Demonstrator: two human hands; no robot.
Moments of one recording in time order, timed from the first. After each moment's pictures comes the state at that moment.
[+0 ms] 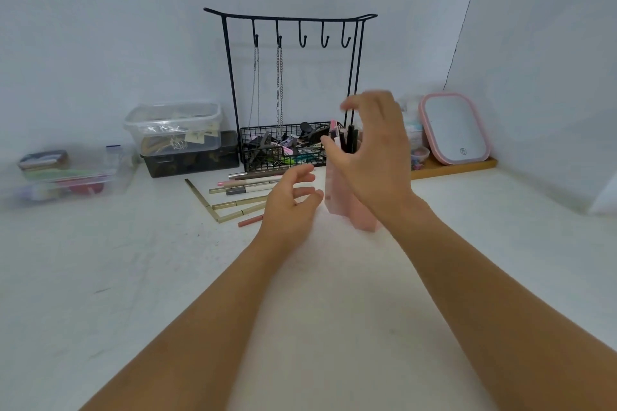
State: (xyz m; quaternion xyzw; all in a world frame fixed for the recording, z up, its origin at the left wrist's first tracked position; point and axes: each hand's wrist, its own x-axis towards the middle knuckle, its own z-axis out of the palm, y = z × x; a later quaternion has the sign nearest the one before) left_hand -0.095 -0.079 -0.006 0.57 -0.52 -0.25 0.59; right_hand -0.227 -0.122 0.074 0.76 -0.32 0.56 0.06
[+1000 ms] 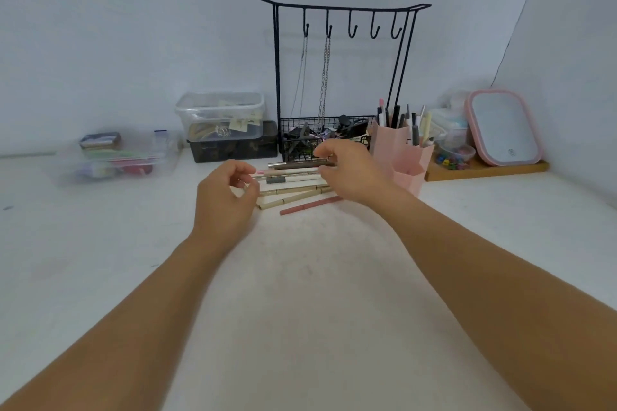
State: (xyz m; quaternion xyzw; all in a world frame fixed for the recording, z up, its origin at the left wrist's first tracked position) left_hand 0.026 -0.018 -0.009 0.70 -0.48 -0.02 0.53; right_hand -0.156 -0.141 0.042 0.88 -0.37 0.26 -0.13
